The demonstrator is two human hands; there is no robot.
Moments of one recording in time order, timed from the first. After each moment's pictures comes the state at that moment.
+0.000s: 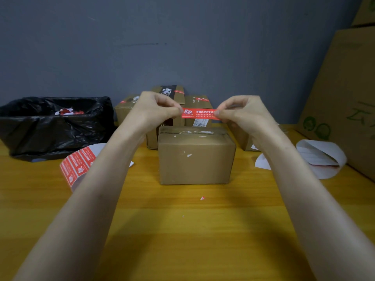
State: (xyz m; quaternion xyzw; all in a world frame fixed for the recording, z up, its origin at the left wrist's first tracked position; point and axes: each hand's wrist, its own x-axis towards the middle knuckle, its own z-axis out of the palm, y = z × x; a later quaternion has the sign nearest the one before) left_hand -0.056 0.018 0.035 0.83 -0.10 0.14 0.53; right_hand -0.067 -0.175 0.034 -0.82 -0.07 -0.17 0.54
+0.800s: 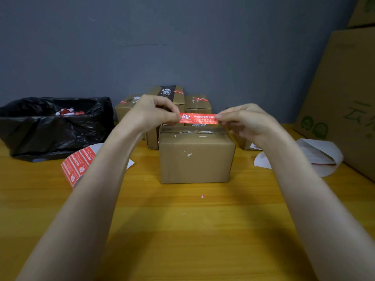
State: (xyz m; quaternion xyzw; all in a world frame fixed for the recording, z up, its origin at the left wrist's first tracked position) left_hand -0.057 0.024 0.035 0.84 -0.12 0.10 0.52; right_hand -0.063 -0.182 0.032 -0.80 -0.01 -0.05 0.60
